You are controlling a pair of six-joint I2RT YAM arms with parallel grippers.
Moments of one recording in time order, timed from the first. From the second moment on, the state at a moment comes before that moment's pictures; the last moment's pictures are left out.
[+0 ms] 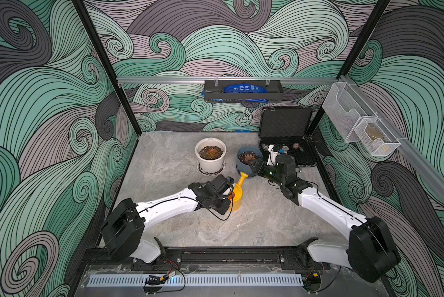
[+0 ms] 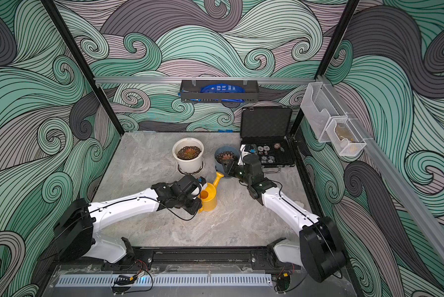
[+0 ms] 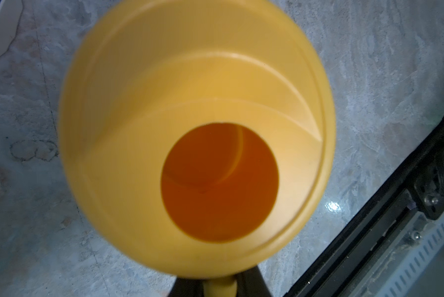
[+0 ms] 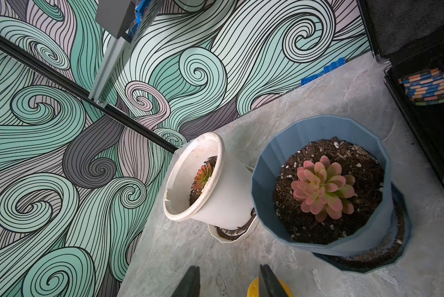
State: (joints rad) left arm -0.91 1.44 0.96 -0.59 0.07 -0.30; right arm 0.41 1.26 0.76 0.13 -0.20 0.74
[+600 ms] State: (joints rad) left arm -0.91 1.07 1.12 -0.99 0.04 -0.45; right arm 0.40 1.01 0.61 0.26 -0.11 0.74
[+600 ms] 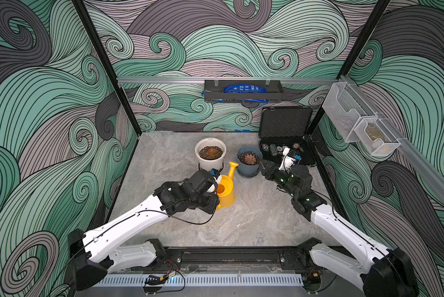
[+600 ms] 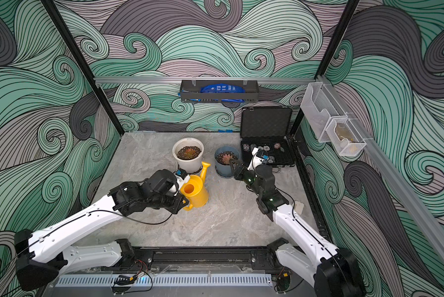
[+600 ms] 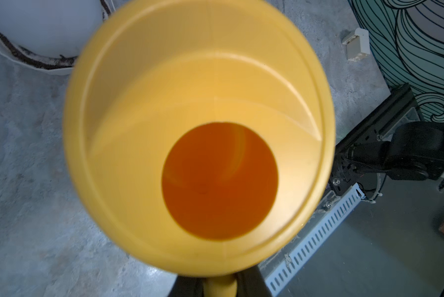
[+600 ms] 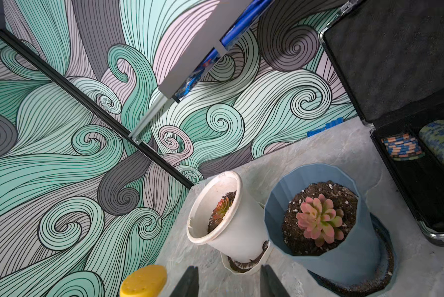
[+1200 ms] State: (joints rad) left arm -0.89 1.08 1.56 -1.45 -0.10 -0.60; right arm 0.58 1.17 0.76 0.25 -0.05 0.64
